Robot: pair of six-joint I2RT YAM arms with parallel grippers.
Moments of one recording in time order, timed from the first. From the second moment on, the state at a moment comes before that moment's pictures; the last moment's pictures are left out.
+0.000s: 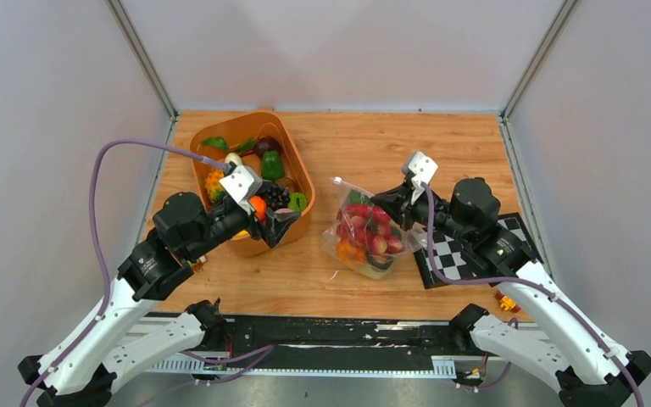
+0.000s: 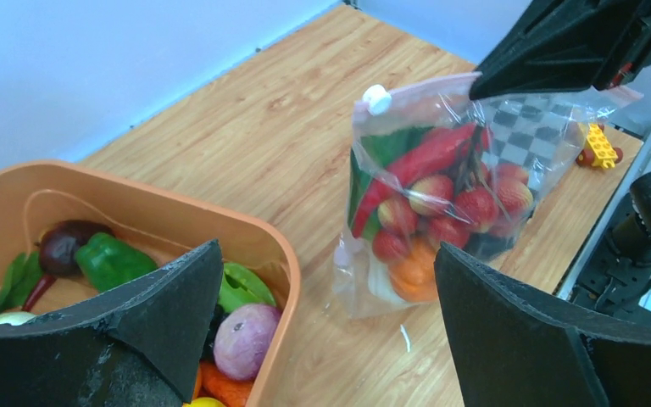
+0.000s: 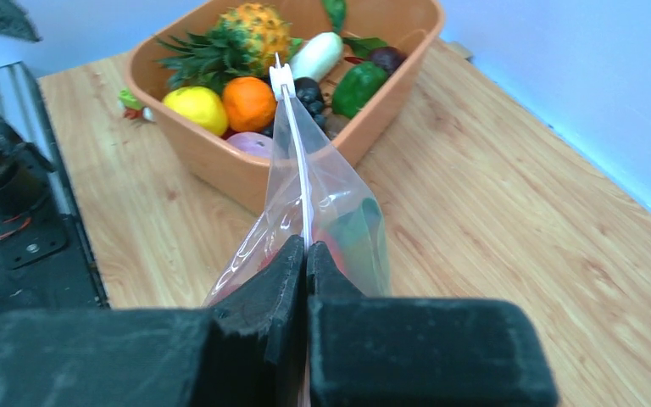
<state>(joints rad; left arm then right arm) -0.76 0.71 1.02 -0.40 0.10 0.03 0.64 0.82 0.92 -0.22 -0.35 -0.09</state>
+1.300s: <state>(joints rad) -0.76 0.72 0.77 -0.28 0.20 -0.17 0.70 1.05 0.91 -0.31 -0.43 -0.04</state>
